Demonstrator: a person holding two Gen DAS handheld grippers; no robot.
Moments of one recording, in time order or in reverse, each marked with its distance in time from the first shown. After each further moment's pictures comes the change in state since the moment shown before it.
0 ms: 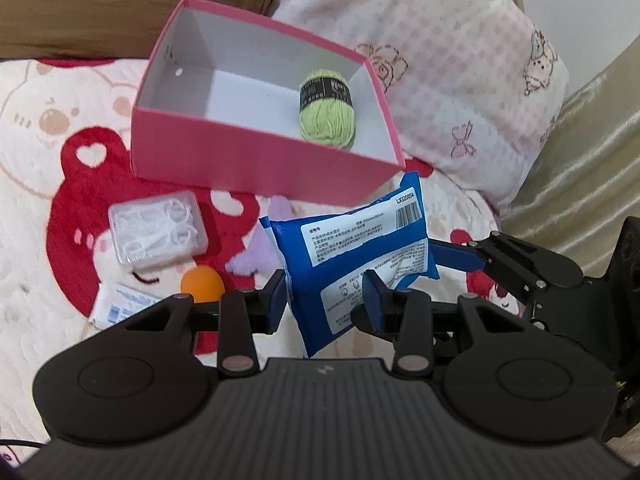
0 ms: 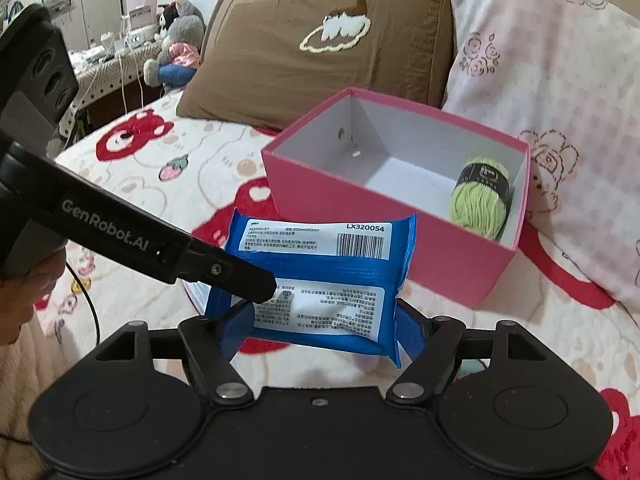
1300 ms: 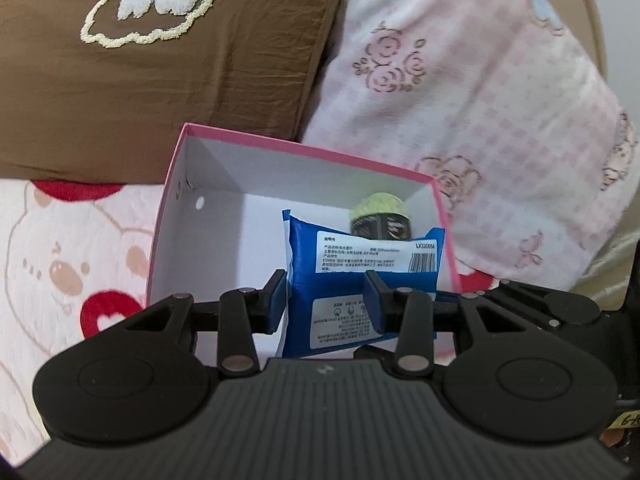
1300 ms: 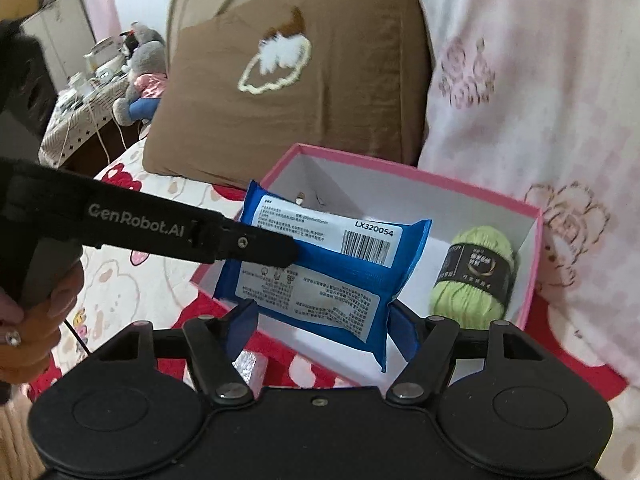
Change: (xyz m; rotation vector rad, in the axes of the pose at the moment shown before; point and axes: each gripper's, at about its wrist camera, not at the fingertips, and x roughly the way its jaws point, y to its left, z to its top) left arm 0.064 0.006 0.179 -0.022 -0.043 0.184; right arm 0.089 -0.083 0.126 0.163 0.082 0.081
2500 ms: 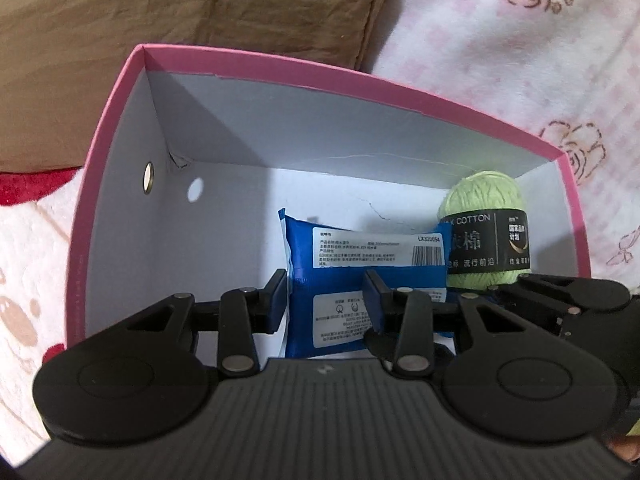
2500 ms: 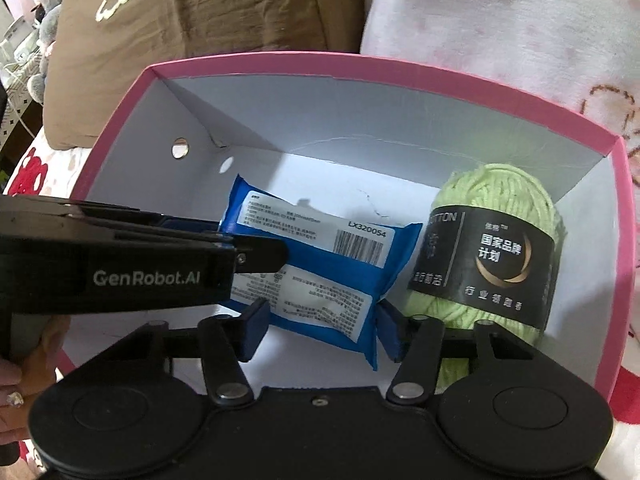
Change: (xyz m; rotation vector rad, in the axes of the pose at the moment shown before) left arm 0.141 0.040 0.024 -0.010 0.181 0.073; right arm 0.141 -0.062 0.016 0.143 0.246 -0.082
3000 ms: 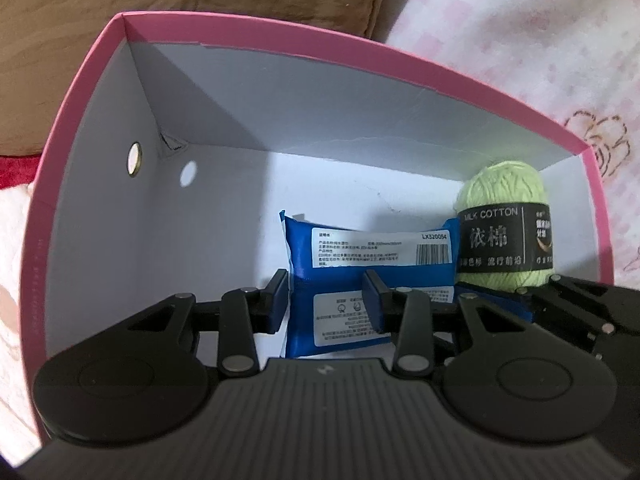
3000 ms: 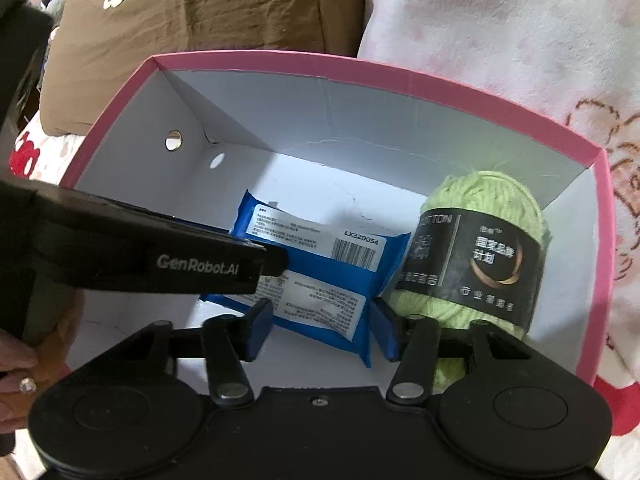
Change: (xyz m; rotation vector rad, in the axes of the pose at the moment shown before) left arm 0.016 -0.005 -0.004 -0.032 0.022 0.039; right arm 0.000 0.001 -0.008 -0.075 -0.042 -0.067
